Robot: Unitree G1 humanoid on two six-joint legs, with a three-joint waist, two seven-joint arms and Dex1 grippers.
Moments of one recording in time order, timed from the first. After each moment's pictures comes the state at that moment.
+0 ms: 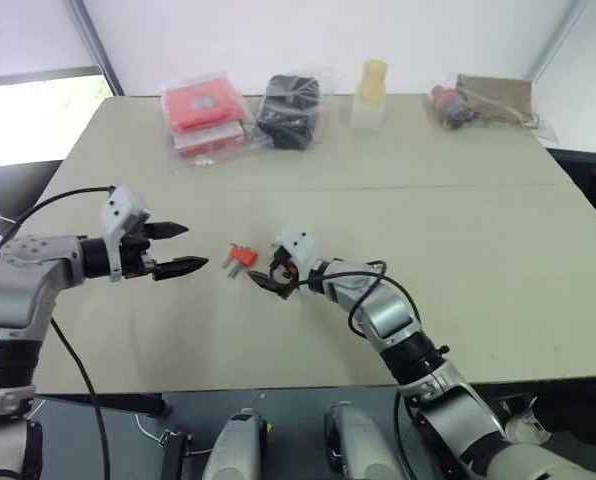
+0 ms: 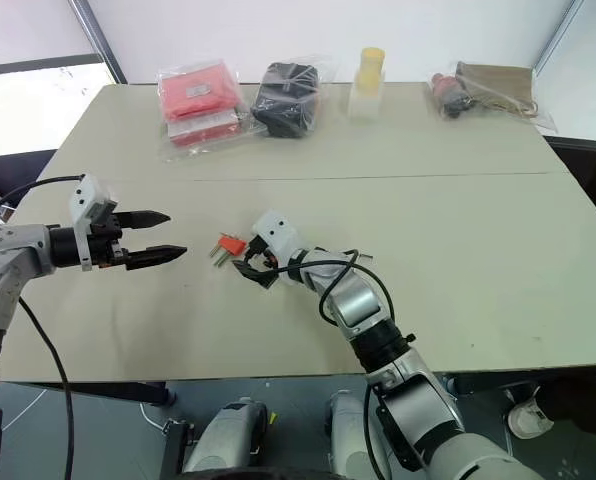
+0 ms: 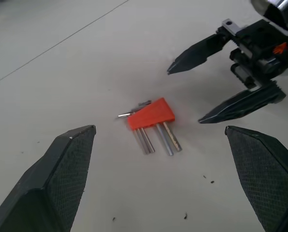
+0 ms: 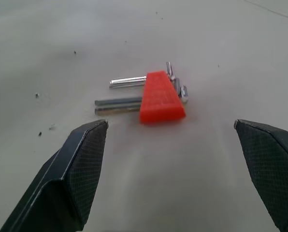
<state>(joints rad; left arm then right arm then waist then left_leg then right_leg) -0.40 0.88 0.13 0.03 -0.47 0.55 -1.12 -0.62 -0.06 0.38 0.23 0.05 0.46 0.52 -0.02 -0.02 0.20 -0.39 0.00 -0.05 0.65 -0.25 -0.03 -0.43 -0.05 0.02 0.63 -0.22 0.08</state>
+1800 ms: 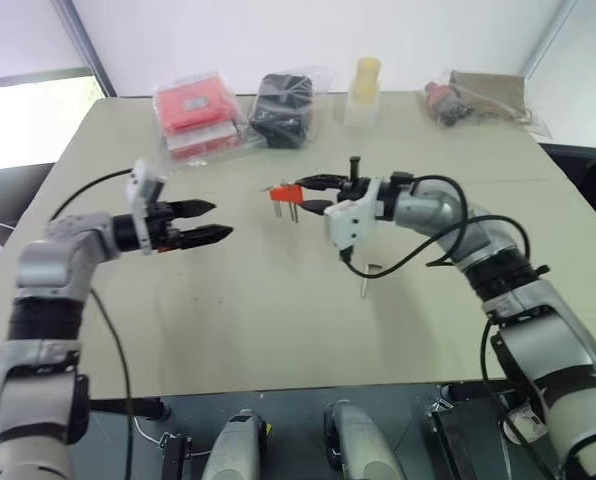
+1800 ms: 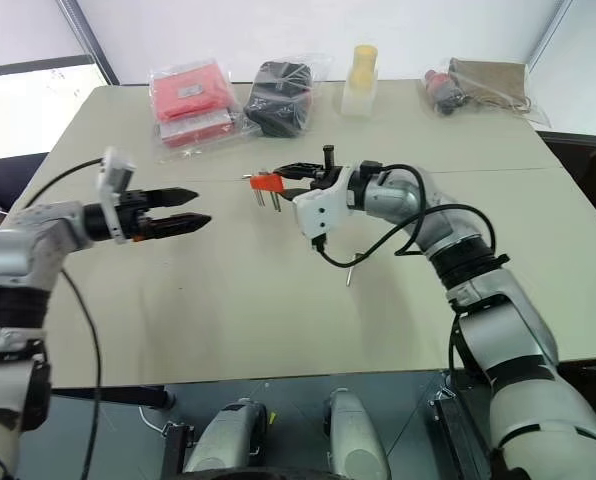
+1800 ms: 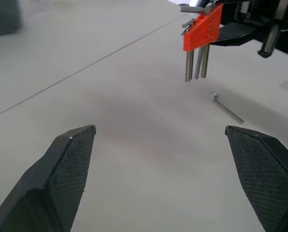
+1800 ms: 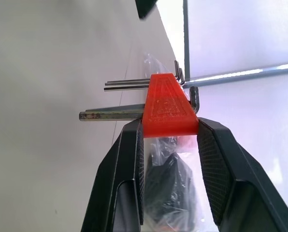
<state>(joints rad) -0.74 0.63 0.03 0.41 -0.48 0.53 -1.21 -1.02 -0.61 0.41 0.56 -0.42 -0.81 0.60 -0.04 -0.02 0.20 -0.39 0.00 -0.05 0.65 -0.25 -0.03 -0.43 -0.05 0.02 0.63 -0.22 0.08</state>
